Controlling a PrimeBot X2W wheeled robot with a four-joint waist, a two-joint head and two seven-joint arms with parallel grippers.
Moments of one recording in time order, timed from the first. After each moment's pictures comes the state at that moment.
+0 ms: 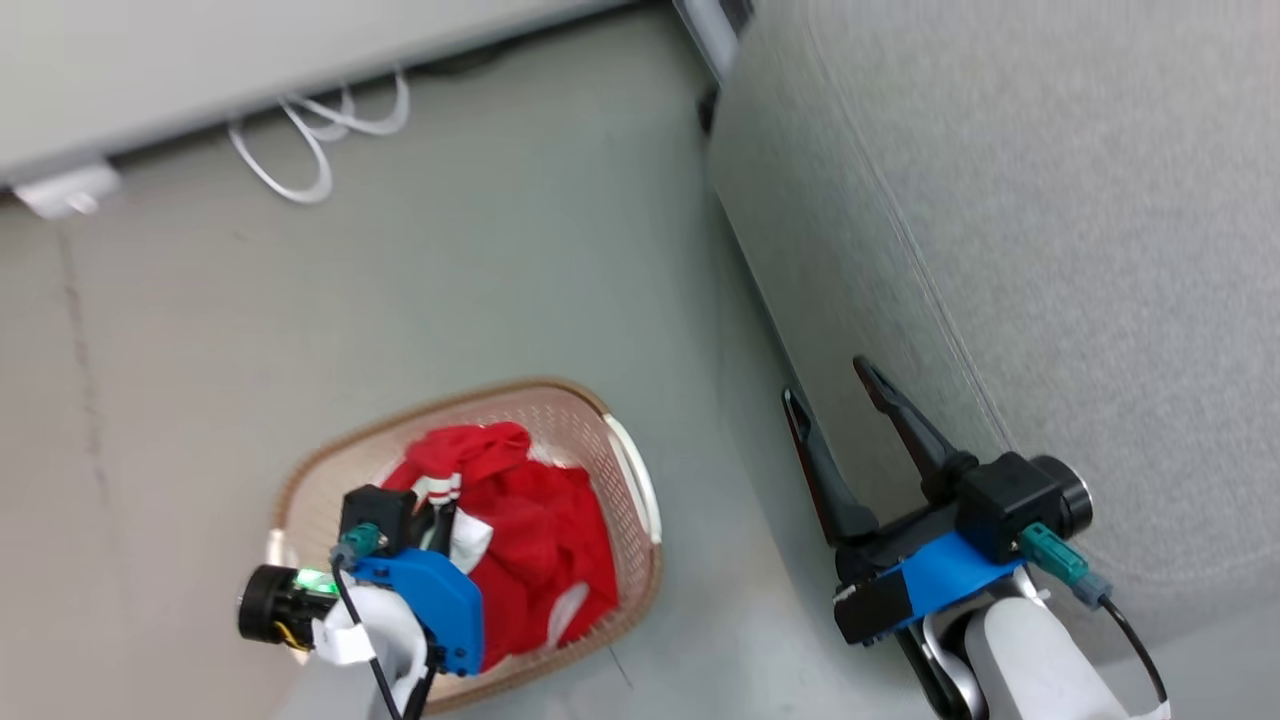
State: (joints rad) left arm -0.51 0.08 -0.36 1.09 -0.27 -0.12 -0.24; right arm -0.28 -0.05 0.26 0.25 0.12 0.13 -0.25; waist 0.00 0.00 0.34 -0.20
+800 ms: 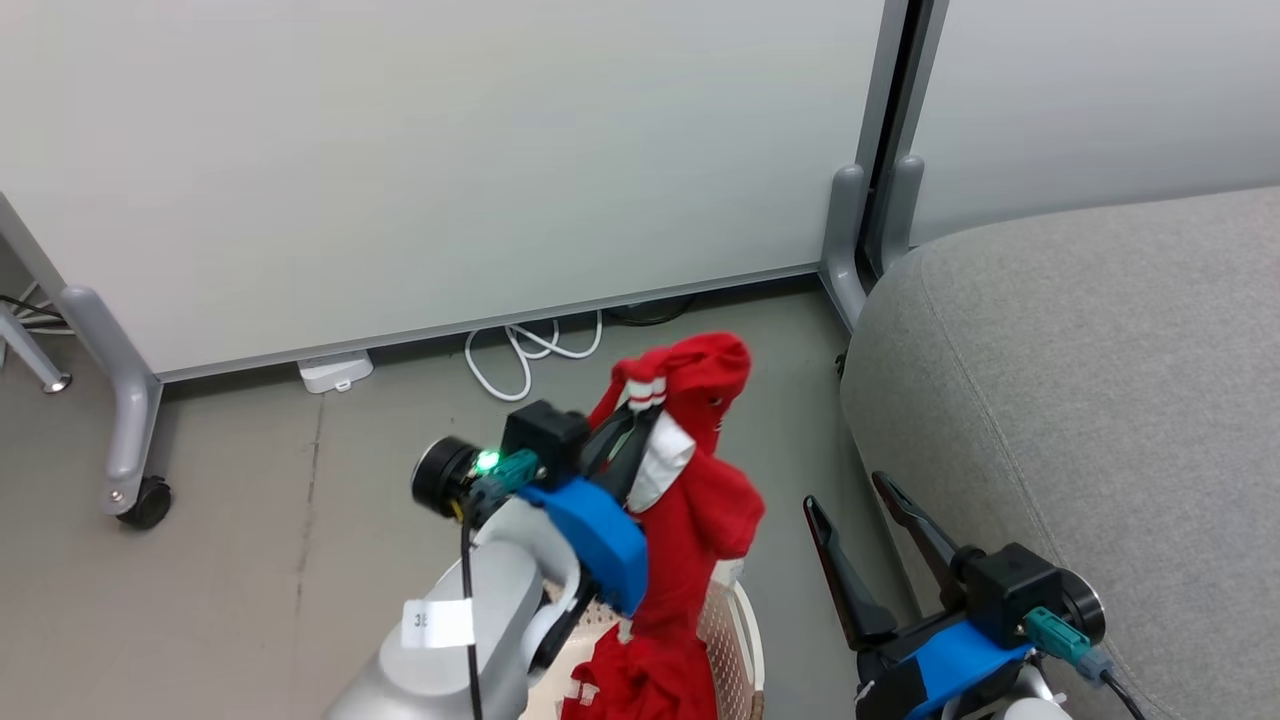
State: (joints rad) left arm -0.58 0.05 -0.73 0.77 -0.51 -0.13 -0.23; right arm -0.10 -0.05 0.23 0.22 0.12 0.13 -0.18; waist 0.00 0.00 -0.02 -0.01
